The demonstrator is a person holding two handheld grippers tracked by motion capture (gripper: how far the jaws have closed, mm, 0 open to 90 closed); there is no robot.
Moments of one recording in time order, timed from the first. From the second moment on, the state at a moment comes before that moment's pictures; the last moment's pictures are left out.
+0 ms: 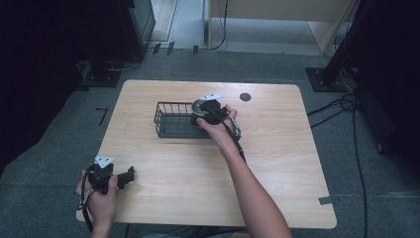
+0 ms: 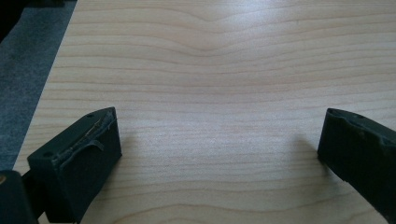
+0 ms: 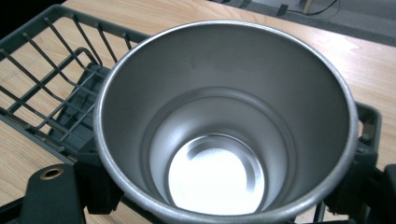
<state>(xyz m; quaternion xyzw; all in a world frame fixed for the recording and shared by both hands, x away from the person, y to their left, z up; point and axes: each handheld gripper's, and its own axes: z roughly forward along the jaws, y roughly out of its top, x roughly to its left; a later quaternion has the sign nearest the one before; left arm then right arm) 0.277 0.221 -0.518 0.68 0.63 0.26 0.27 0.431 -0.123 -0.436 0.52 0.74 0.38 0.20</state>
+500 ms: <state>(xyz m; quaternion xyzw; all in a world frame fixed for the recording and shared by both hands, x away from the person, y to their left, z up) 0.277 0.221 -0.519 0.68 0.63 0.26 0.27 0.428 -0.126 -0.433 0.51 0.75 0.38 0.18</state>
